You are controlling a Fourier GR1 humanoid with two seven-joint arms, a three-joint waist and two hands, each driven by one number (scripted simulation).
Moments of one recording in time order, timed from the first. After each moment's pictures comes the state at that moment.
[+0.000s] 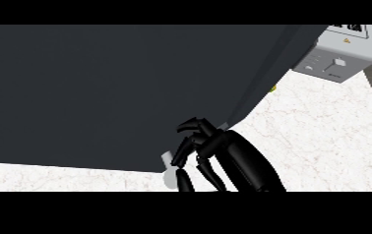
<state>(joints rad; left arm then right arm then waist) 0.85 0.50 0.15 -2.28 0.90 -0.29 -0.45 -0.18 -0.03 0.55 -1.98 -0.19 -0.06 0.46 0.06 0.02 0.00</state>
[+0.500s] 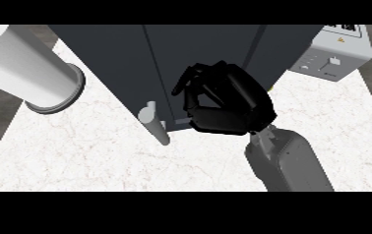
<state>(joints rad) 0.95 0.47 0.30 -2.25 1.00 -0.44 -0.45 -0.52 -0.01 0.29 -1.67 -0.41 0.00 0.39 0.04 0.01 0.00</state>
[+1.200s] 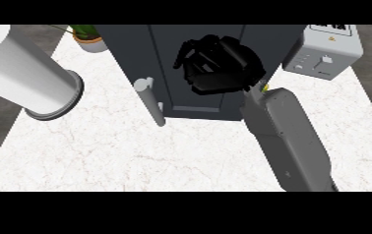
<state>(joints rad) 0.98 0.44 0.44 -2.23 1.11 -0.56 -0.37 -0.74 -0.03 0.15 -1.34 -0.48 0.24 0.30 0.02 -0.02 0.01</state>
